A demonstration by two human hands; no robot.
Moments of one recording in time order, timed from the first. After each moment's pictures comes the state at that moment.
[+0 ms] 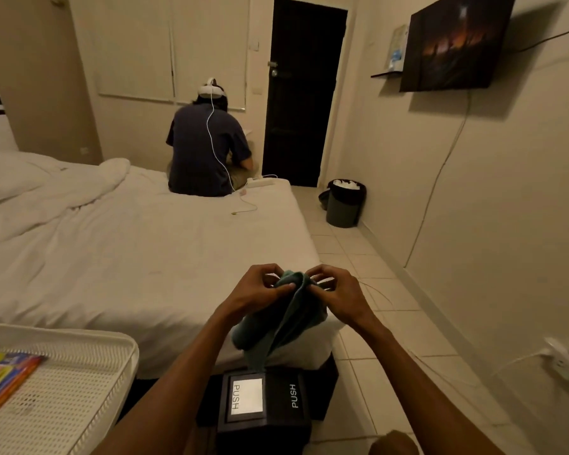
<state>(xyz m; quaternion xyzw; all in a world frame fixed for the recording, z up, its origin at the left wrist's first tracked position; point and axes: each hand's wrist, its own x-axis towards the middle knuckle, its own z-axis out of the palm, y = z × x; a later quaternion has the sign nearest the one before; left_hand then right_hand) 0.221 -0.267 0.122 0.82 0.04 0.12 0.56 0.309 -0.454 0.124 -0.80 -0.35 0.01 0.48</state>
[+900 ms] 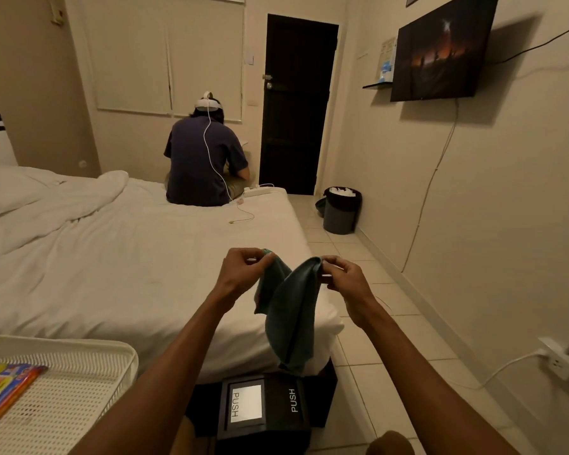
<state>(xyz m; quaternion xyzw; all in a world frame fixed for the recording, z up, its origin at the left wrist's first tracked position) 0.216 -0.264 0.161 0.78 0.12 0.25 0.56 0.312 -0.460 0.148 -0.71 -0.19 0.08 0.68</state>
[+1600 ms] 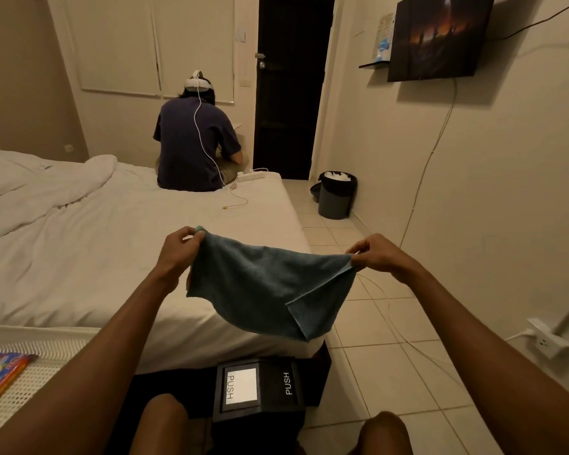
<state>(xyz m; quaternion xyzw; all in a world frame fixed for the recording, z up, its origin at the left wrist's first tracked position) 0.200 -0.184 0.151 0.75 0.24 0.28 0.55 0.374 -0.519 0.184 -0.91 -0.24 0.08 0.33</state>
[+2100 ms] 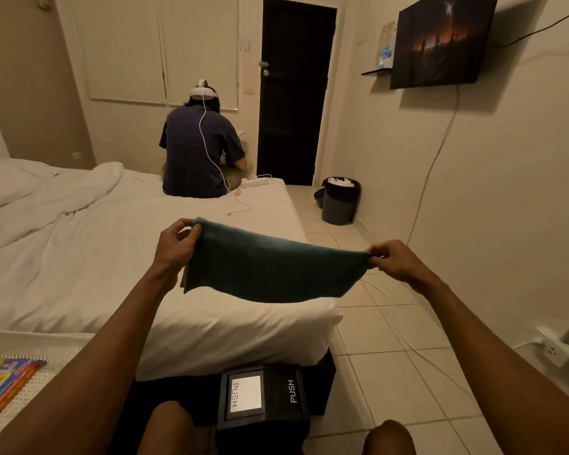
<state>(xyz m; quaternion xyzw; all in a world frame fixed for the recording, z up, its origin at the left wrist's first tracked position) 0.191 -0.172 0.171 0.73 0.20 0.34 0.56 0.384 -0.542 0.180 -0.91 -0.26 0.02 0.33</state>
